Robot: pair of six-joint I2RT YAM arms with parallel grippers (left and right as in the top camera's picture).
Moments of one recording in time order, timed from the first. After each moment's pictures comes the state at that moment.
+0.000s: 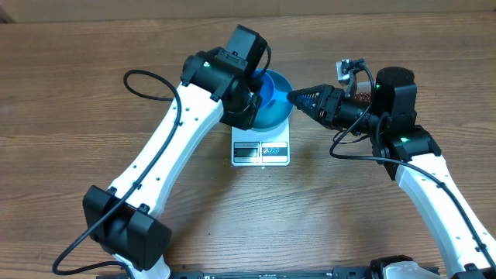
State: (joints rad) left arm -0.52 1.84 1.84 -1.22 0.08 -1.72; right arm 0.16 1.35 0.96 -0.10 -0.88 0.78
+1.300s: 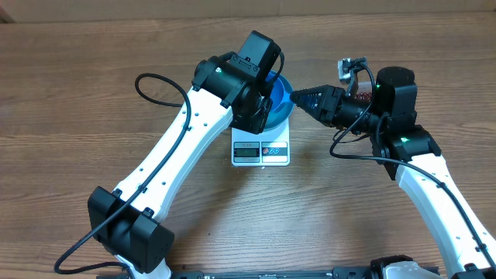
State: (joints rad) left arm -0.58 1.84 1.84 -1.20 0.08 -1.82; right arm 0.16 1.35 0.96 -0.09 -0.85 0.78
